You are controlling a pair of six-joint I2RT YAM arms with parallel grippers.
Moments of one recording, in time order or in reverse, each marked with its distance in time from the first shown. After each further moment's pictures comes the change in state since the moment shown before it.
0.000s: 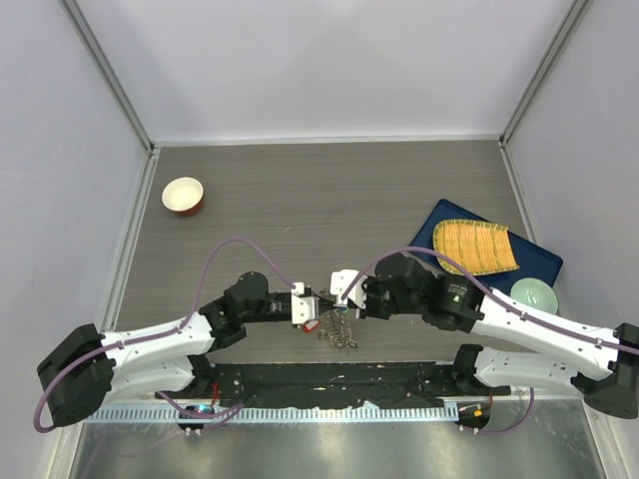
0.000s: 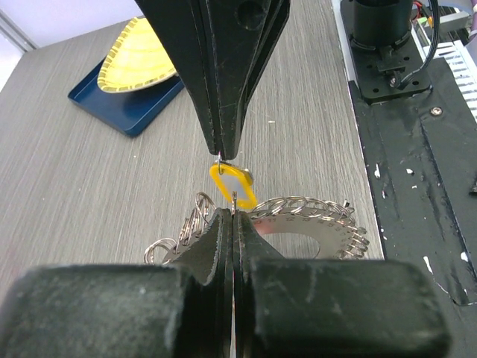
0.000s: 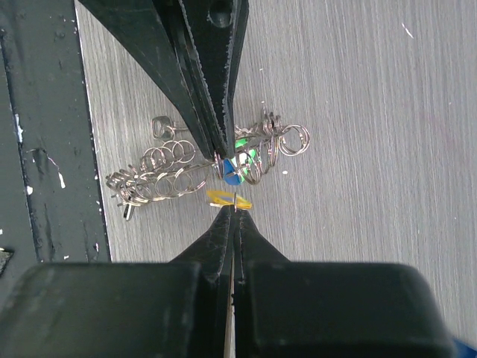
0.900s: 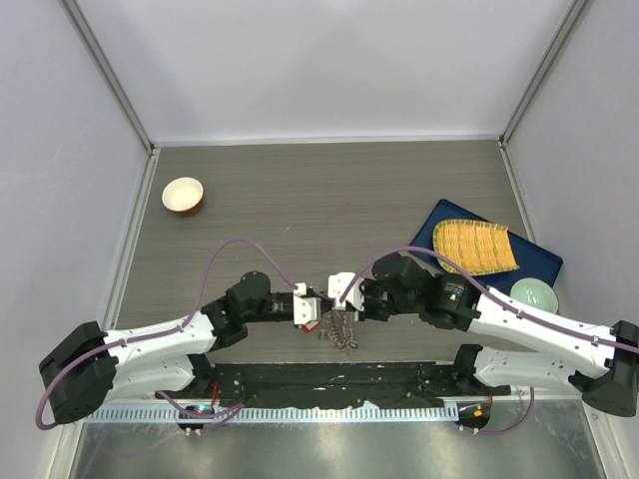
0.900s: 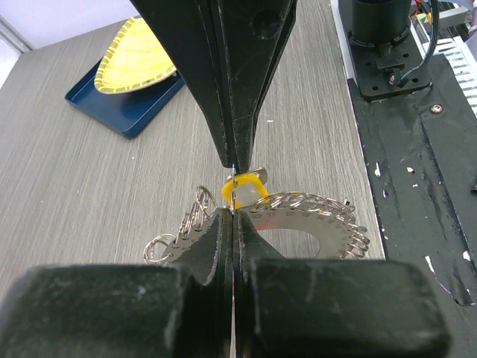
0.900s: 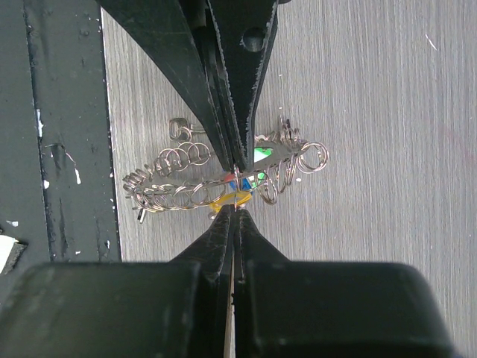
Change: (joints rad) left arm -0.005 0.020 0.007 -0.005 0.001 0.015; right arm 0.000 0.030 0.012 -0.008 -0.060 -0.019
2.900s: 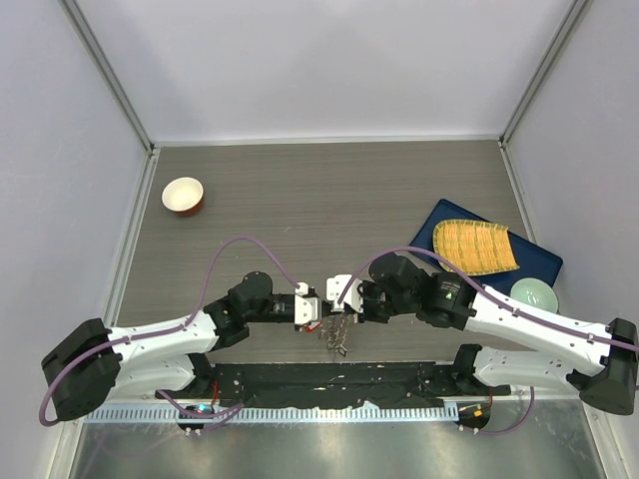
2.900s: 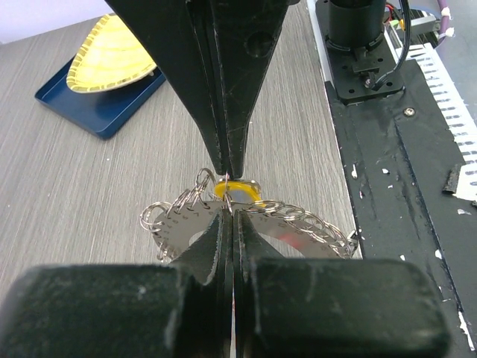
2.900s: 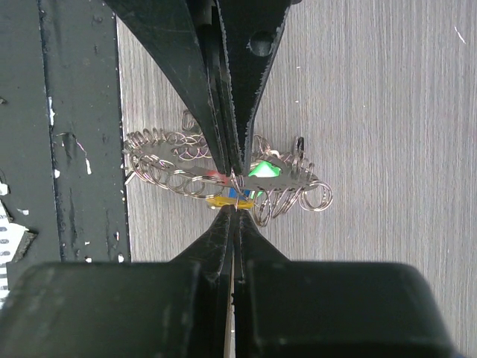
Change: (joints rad) left arm -0.009 0.024 0.000 0.013 0.041 -0.048; right arm 0.000 0.024 0.000 -0.019 -0.032 -0.004
